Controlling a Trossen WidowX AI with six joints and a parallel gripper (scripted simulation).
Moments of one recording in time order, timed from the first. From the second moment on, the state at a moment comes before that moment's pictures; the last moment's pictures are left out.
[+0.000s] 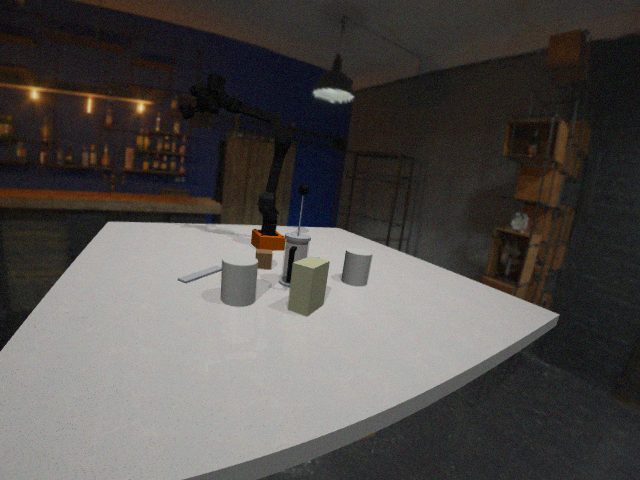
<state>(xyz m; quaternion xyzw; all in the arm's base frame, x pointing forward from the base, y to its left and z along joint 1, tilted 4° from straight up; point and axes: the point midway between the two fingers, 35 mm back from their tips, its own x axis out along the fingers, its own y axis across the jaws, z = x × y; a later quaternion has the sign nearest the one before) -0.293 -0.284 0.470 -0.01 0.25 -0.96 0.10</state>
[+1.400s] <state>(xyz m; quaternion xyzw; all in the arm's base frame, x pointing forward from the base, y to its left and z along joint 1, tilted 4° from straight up) 0.287 -0.152 0.338 0.03 0.21 -0.23 0.95</state>
